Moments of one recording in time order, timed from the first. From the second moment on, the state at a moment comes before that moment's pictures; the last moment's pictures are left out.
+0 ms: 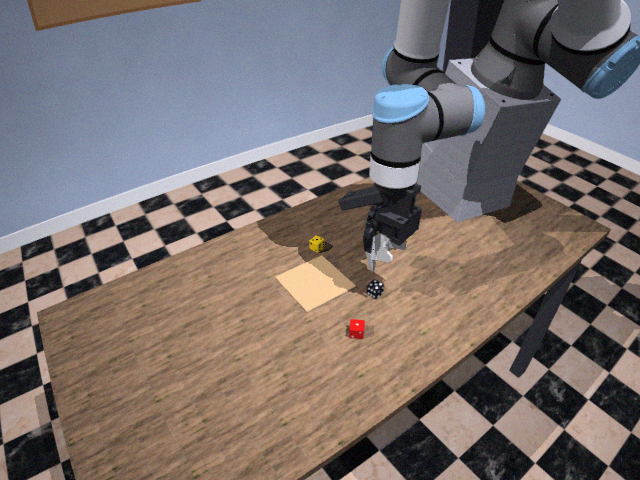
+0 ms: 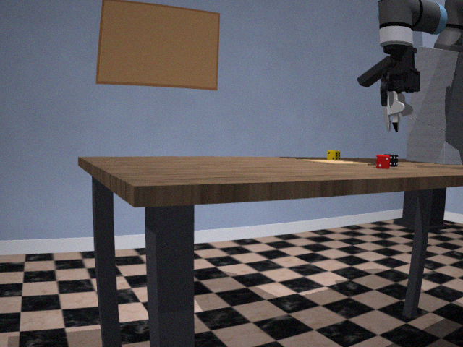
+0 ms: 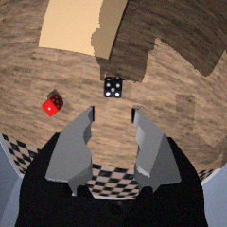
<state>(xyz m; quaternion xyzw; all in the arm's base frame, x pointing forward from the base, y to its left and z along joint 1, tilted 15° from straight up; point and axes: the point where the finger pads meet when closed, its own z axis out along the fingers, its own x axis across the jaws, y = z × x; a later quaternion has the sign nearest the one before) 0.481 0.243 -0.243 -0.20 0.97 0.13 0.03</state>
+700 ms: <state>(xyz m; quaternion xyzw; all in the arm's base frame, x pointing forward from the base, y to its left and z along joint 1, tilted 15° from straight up) 0.481 0.245 -0.249 -0.20 0.97 0.13 0.03</state>
